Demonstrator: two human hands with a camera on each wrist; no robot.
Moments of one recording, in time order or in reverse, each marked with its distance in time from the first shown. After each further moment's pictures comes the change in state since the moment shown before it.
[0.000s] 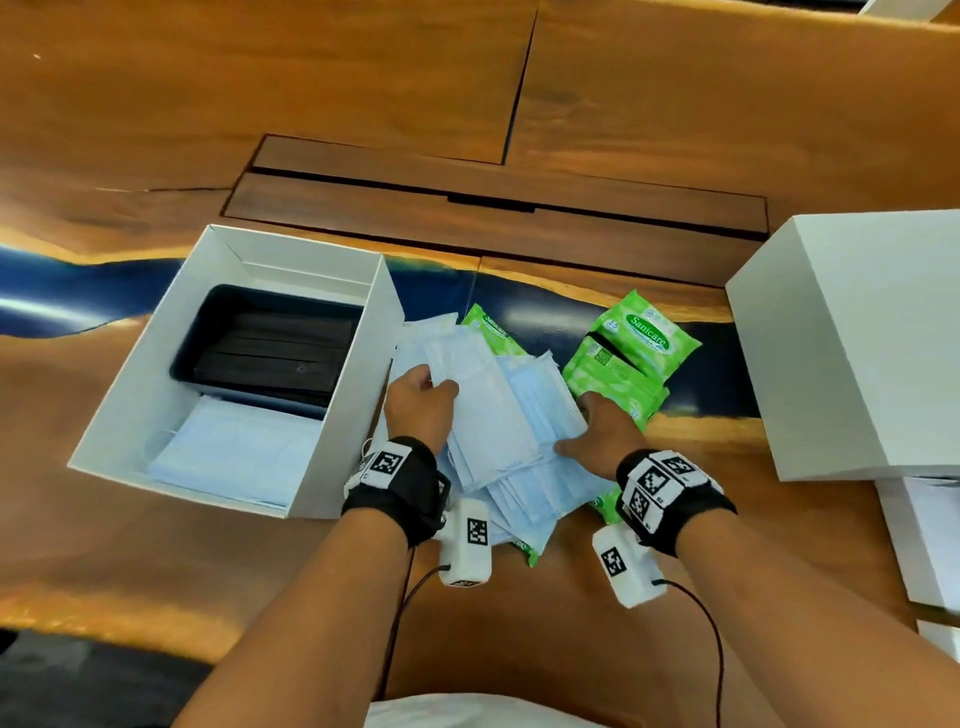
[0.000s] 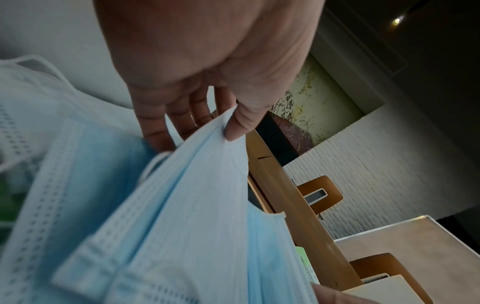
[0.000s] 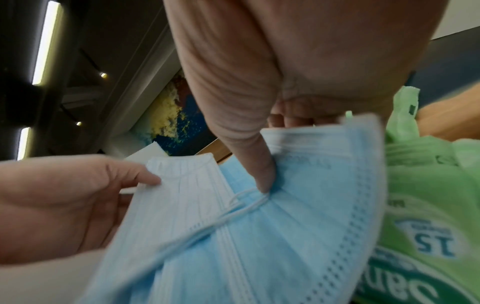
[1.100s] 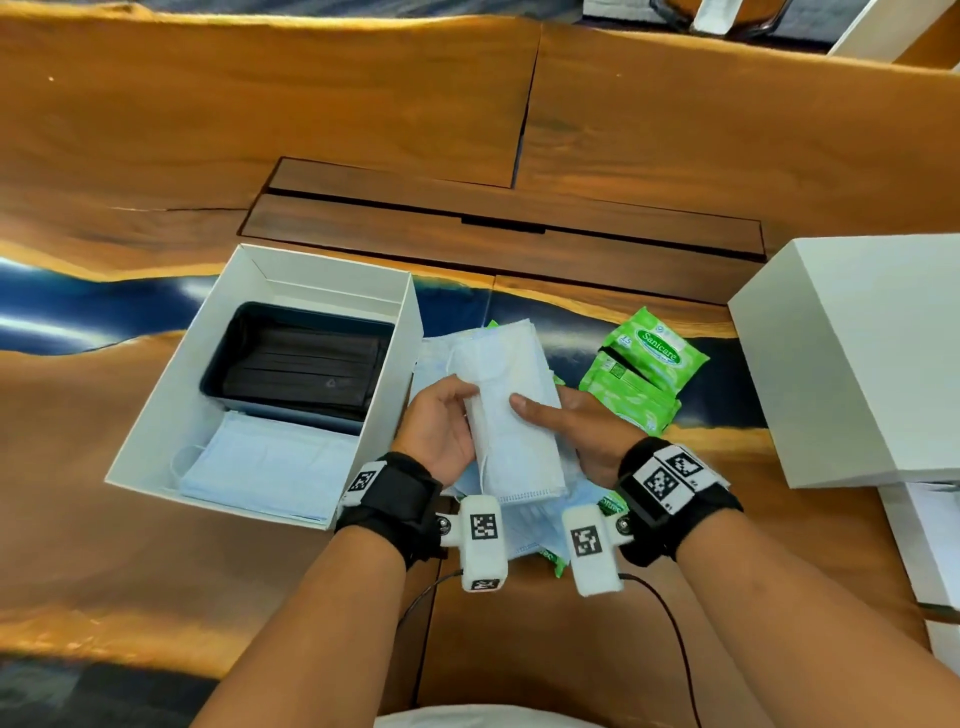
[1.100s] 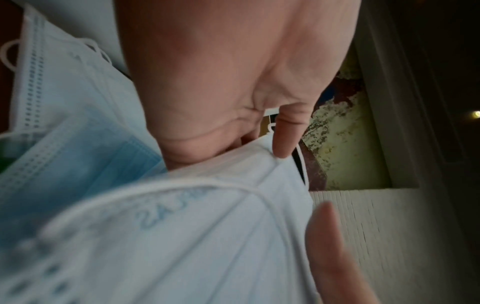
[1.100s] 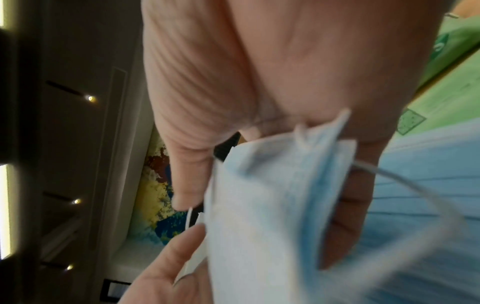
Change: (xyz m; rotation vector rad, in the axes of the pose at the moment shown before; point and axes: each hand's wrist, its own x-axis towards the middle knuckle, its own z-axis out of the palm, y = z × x) left_hand -0.016 0.021 -0.032 -0.663 -0.541 -0.312; right_hand -0.031 -0.079 0.002 0.948 -0.319 -0.015
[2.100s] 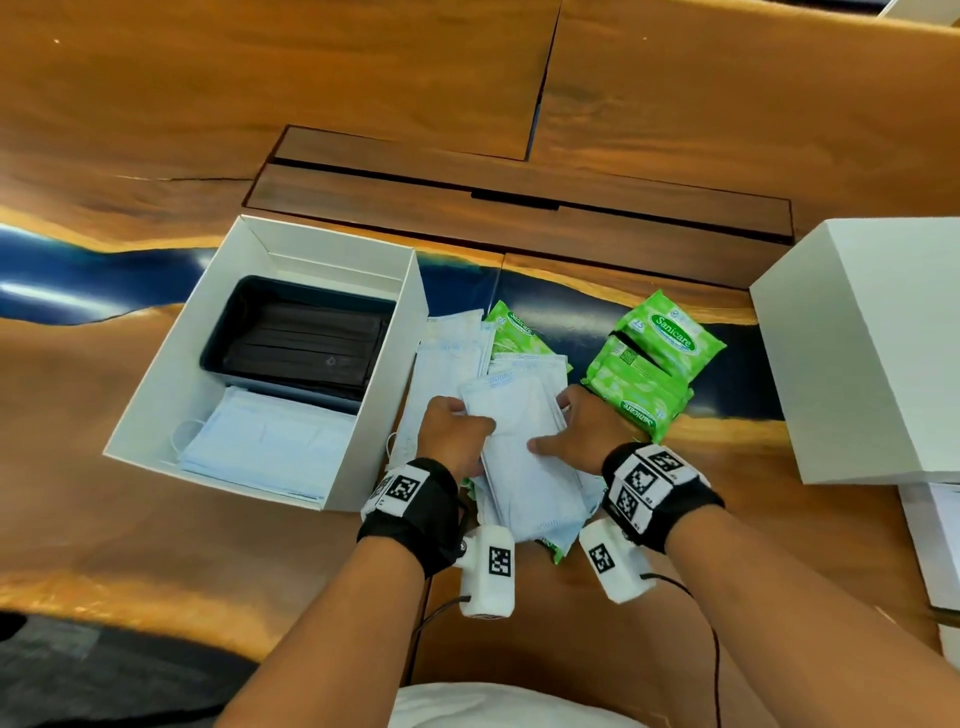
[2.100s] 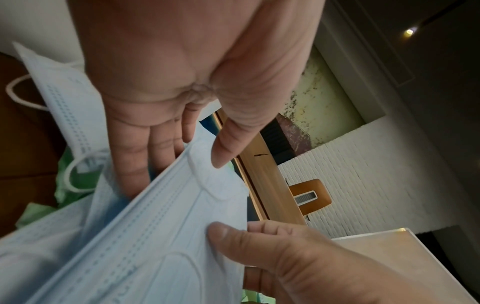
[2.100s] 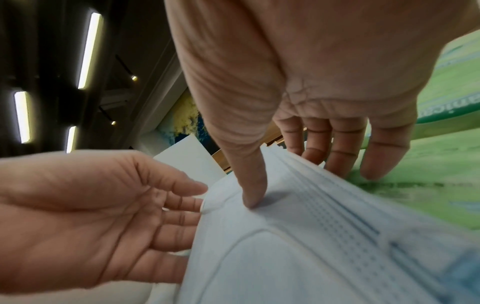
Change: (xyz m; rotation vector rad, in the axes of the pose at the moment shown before) left_hand 0.006 -0.035 -0.007 0.502 0.427 -0.008; right_hand 0.024 0.031 -0.022 -0.978 0.248 -0.003
